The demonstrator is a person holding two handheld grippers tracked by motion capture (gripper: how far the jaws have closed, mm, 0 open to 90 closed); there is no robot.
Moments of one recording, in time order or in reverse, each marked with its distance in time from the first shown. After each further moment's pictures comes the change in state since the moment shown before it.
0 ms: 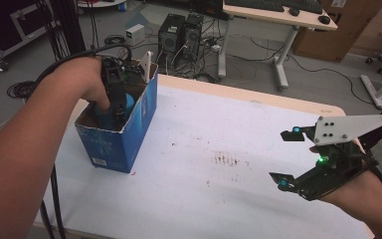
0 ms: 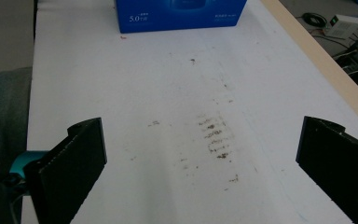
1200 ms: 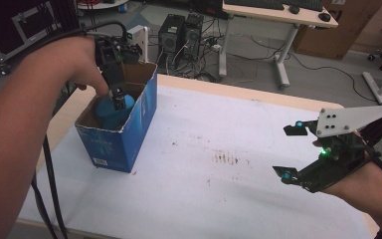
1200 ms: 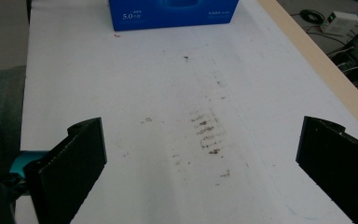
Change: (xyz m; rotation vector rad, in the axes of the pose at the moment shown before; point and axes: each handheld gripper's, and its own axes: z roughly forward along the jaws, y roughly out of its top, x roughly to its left) left arm -0.007 -0.003 -0.054 -0.054 0.033 -0.033; right arm -0.010 -0.001 -0.004 0.009 -0.005 0.007
